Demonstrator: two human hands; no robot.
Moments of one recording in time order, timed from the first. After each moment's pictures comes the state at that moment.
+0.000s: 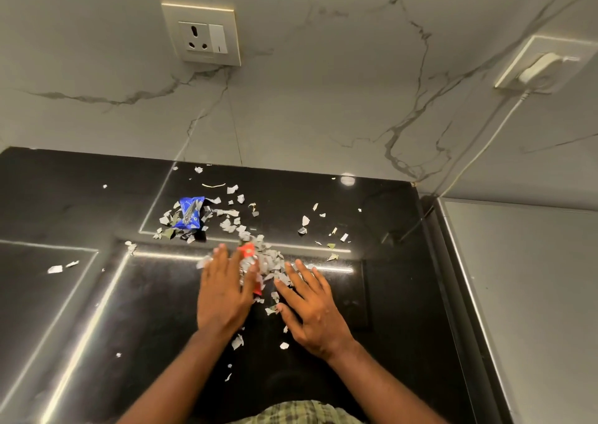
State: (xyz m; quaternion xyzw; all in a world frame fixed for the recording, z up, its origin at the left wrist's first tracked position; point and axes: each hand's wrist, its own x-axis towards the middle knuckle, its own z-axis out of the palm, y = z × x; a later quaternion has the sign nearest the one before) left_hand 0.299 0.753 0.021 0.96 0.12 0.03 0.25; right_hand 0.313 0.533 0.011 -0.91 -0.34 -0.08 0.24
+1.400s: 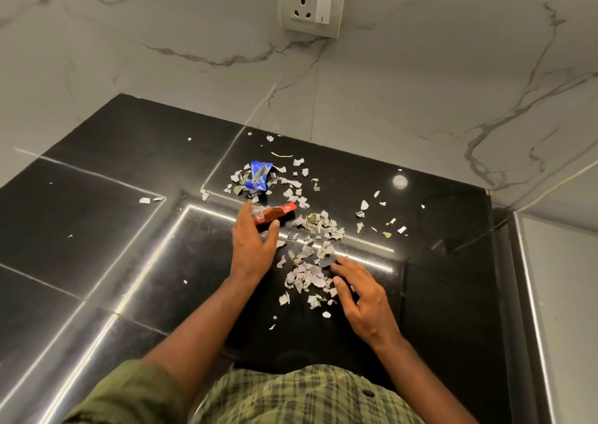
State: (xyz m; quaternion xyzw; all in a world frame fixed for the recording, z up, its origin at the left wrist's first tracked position) left_hand 0.285 0.788 0.037 0.84 0.27 0.17 0.45; right_hand 0.299 0.526 0.020 -0.87 -0.25 0.03 0.42
